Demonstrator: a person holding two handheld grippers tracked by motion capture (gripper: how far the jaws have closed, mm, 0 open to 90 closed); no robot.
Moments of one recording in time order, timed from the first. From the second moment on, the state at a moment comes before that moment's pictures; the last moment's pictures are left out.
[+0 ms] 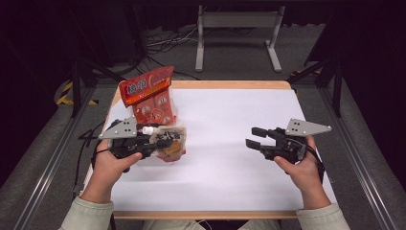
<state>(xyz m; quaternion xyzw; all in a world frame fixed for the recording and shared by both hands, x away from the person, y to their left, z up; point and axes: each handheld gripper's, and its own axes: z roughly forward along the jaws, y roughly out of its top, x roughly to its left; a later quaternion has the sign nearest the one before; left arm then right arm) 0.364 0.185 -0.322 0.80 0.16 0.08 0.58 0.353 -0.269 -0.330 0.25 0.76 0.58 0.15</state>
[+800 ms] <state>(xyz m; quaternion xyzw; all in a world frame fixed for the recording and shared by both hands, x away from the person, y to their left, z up) 0.395 0.227 -0.352 0.80 0.21 0.12 0.56 0.360 -0.290 -0.338 0.28 0.75 0.58 0.14</state>
